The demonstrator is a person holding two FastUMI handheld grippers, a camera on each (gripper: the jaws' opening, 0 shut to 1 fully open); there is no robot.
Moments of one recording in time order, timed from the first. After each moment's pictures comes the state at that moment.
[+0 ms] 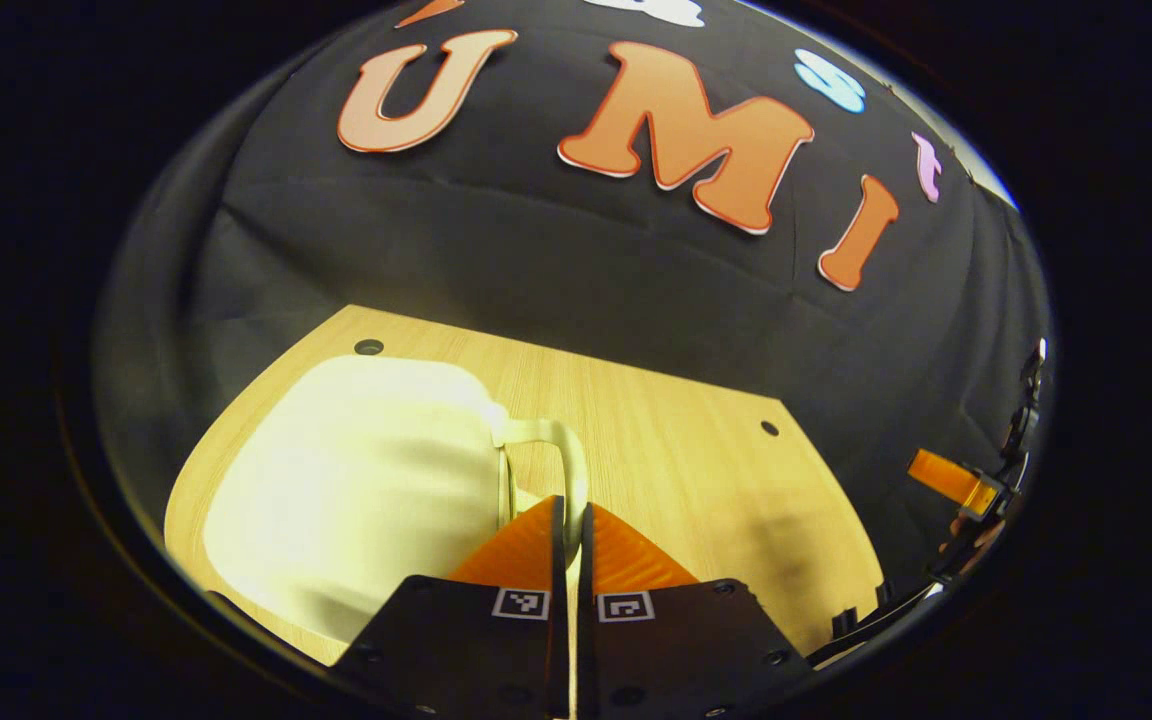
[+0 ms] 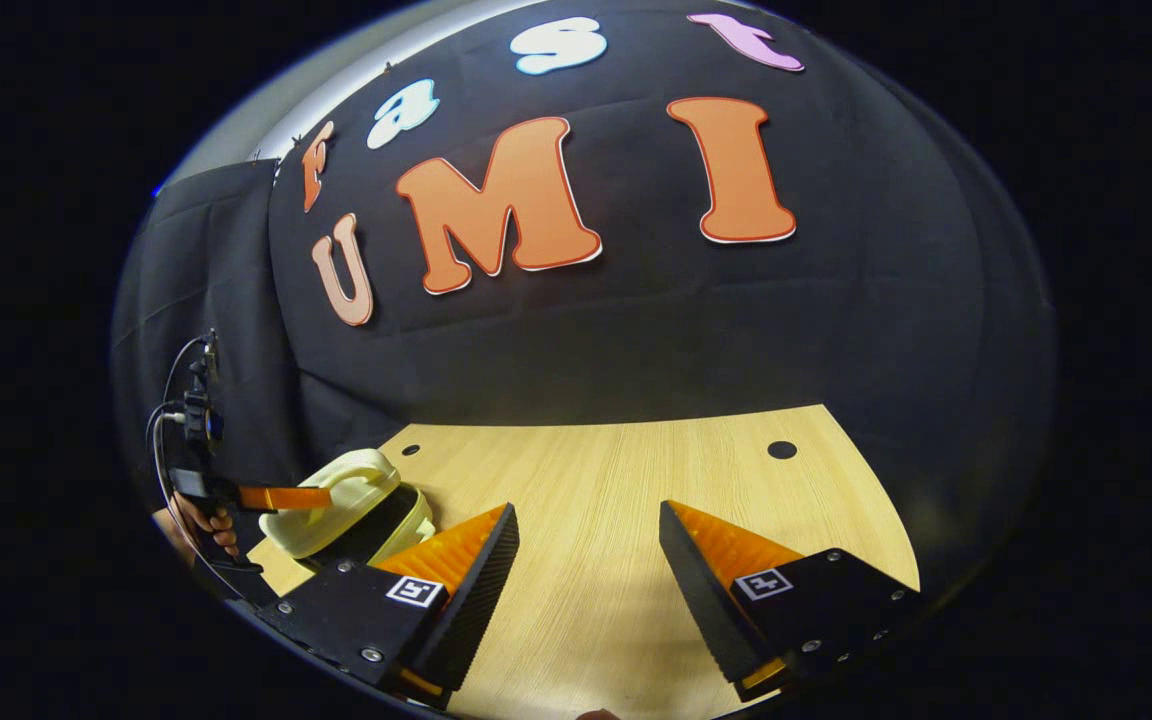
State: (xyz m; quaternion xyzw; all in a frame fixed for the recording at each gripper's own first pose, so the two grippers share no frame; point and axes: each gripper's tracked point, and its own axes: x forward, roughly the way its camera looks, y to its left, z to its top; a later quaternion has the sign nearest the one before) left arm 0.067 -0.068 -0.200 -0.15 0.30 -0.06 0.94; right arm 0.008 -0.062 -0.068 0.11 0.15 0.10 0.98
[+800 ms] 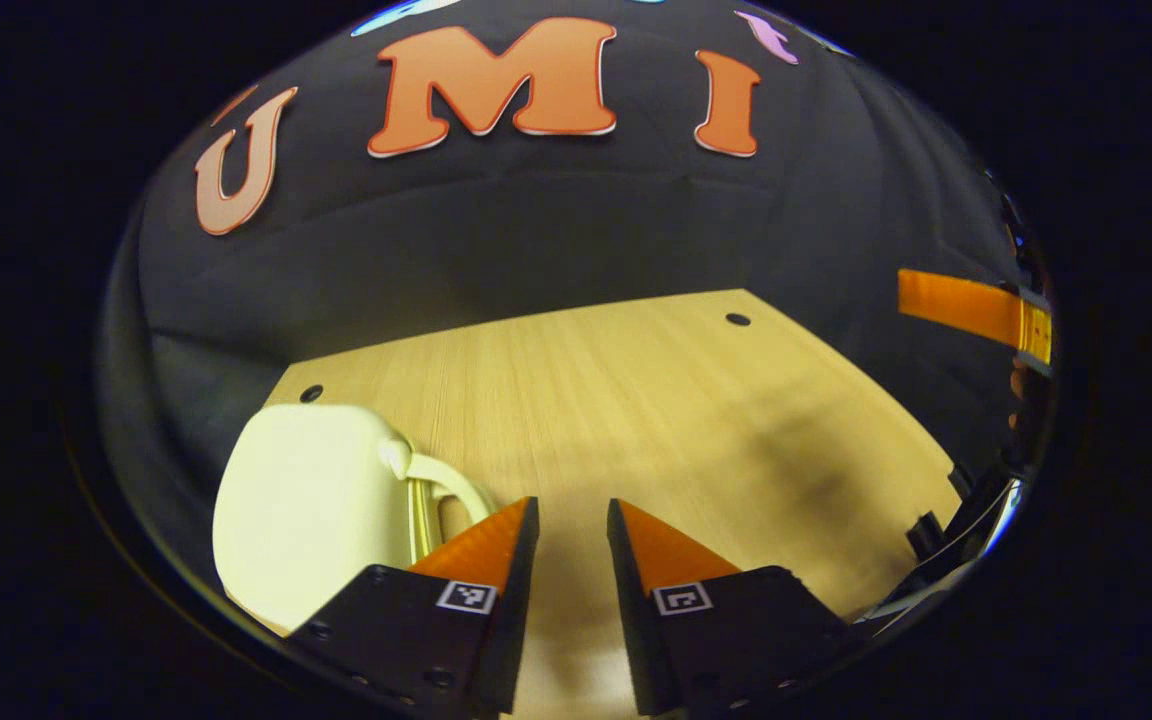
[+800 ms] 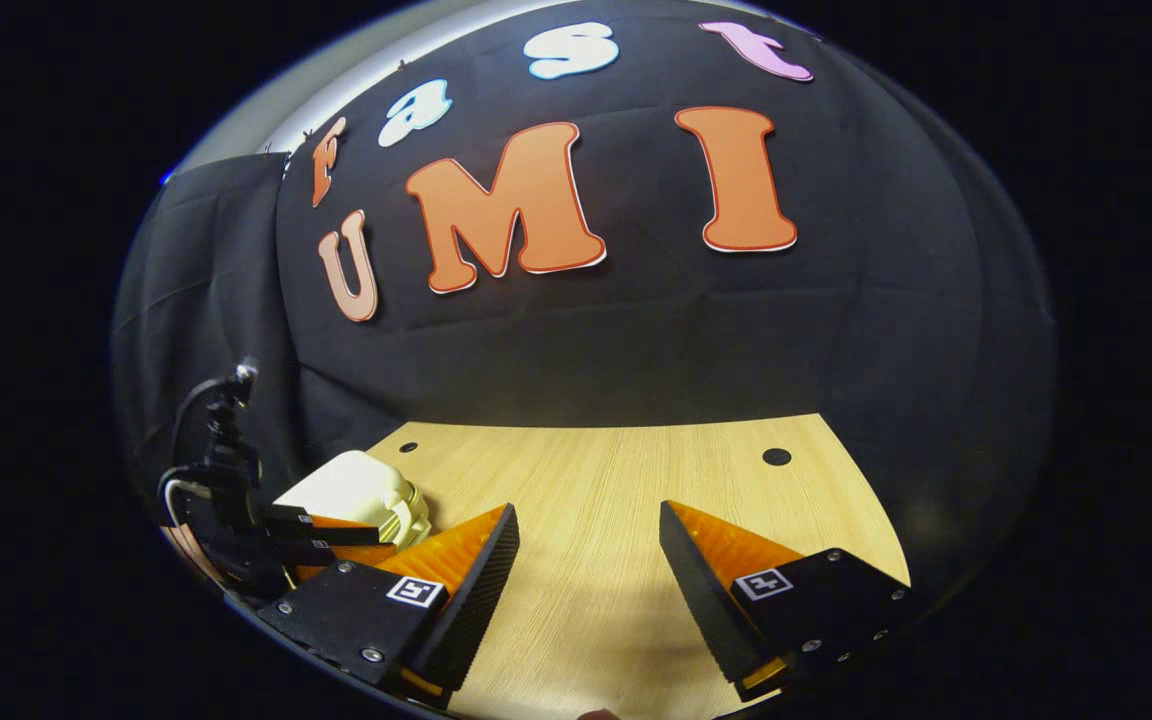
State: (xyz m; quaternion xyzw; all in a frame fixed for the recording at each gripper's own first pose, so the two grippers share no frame) left arm 0.048 -0.204 -0.219 0.02 0.31 -0.15 0.94; right arm 0.002 -0.063 -0.061 0.09 0.14 0.10 0.98
